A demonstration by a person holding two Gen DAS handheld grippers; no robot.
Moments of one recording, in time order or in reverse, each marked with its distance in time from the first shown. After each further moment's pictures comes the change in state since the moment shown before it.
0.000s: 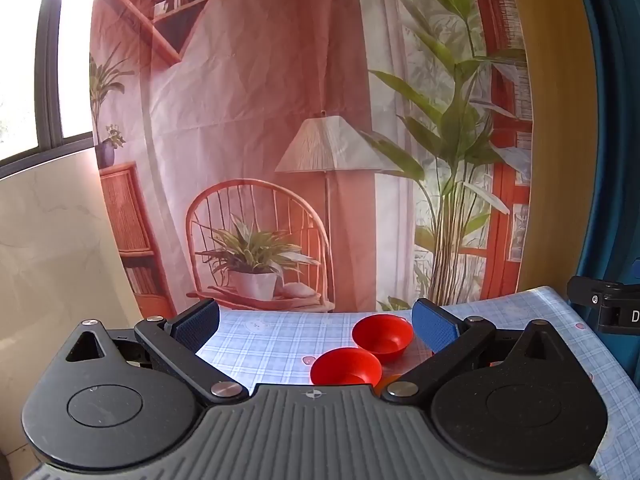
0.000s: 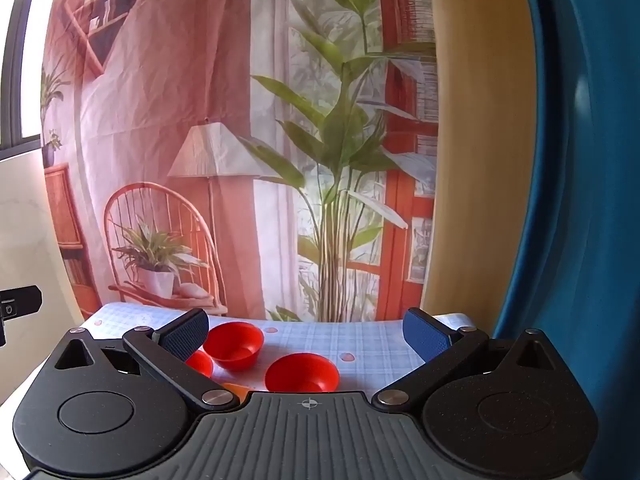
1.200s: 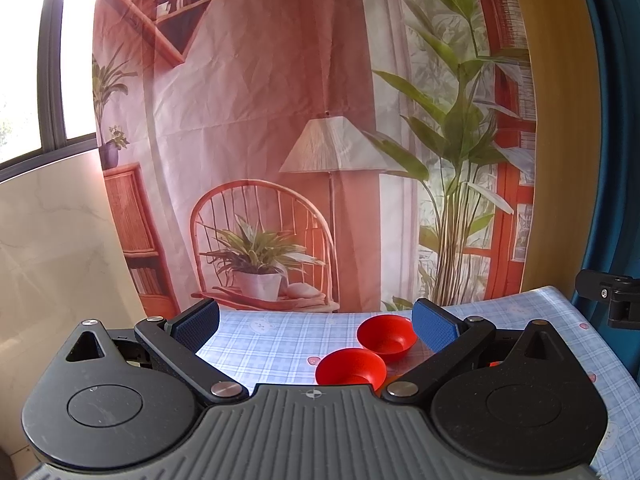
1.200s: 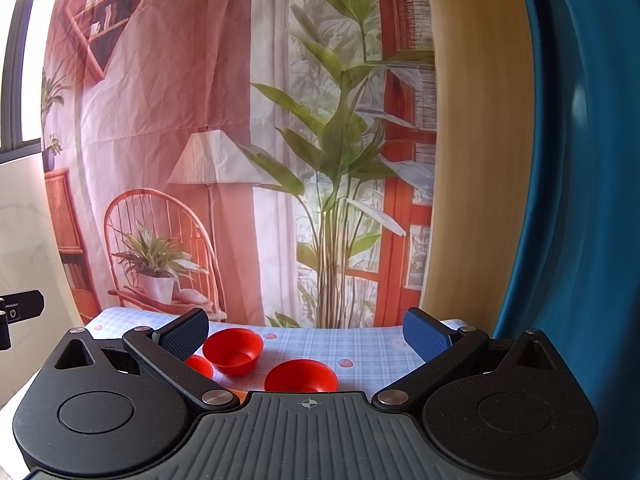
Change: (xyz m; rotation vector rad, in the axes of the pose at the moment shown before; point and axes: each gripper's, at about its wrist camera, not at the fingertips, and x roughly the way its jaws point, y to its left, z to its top) left arm -0.002 0.002 0.001 0.012 -0.012 0.022; right arm -0.006 0.000 0.006 -0.002 -0.012 0.000
